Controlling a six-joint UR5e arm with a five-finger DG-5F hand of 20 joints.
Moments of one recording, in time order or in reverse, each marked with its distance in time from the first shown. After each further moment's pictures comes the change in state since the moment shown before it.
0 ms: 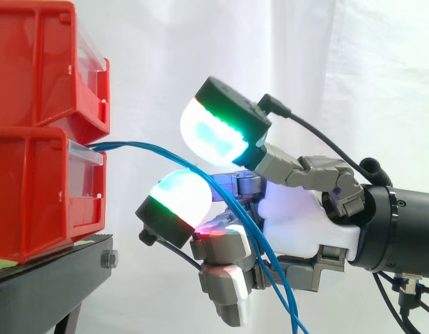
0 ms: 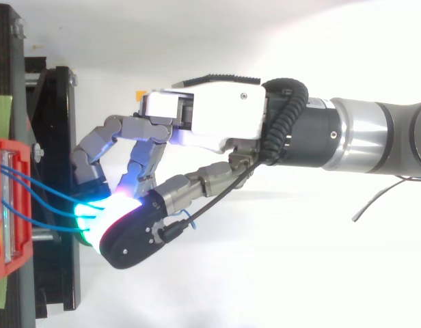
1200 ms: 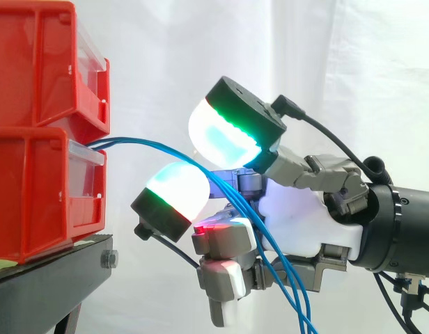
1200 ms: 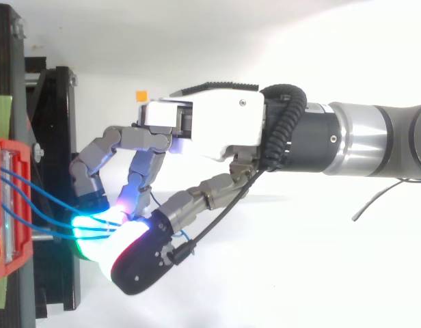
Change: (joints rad) arm 0.003 0.000 0.000 0.004 -0.021 0.033
